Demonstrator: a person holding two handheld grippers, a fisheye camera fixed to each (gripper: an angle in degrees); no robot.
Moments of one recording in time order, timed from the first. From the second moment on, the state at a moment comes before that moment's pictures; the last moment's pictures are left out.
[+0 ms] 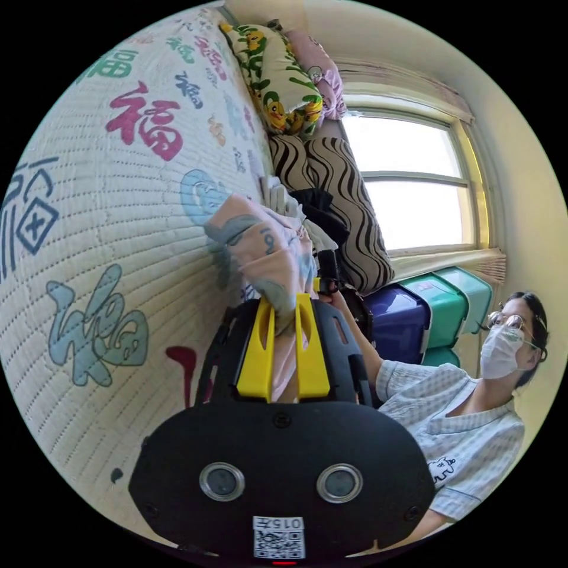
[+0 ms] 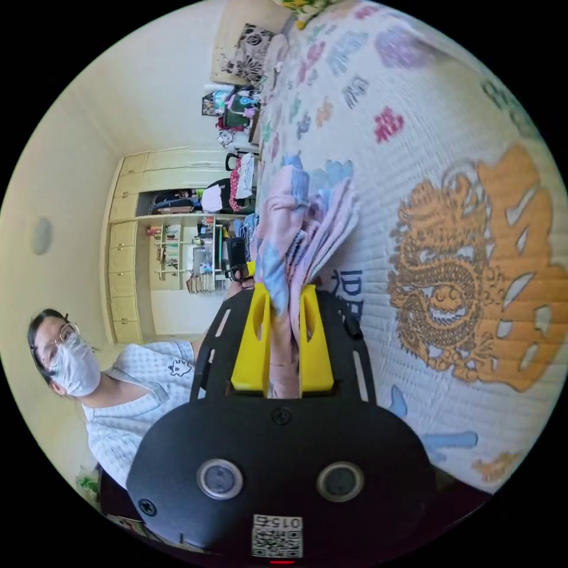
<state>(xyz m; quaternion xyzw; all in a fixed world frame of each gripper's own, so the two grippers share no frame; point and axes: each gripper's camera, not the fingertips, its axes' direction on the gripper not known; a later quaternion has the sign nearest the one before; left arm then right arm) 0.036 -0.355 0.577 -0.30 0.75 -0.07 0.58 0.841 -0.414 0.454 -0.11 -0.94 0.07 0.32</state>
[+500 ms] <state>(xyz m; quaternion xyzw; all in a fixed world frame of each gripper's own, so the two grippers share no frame) 0.285 -0.537 0.391 -0.24 0.86 -0.12 0.43 1.218 -0.505 0.483 -0.09 -0.67 0.14 0.72</state>
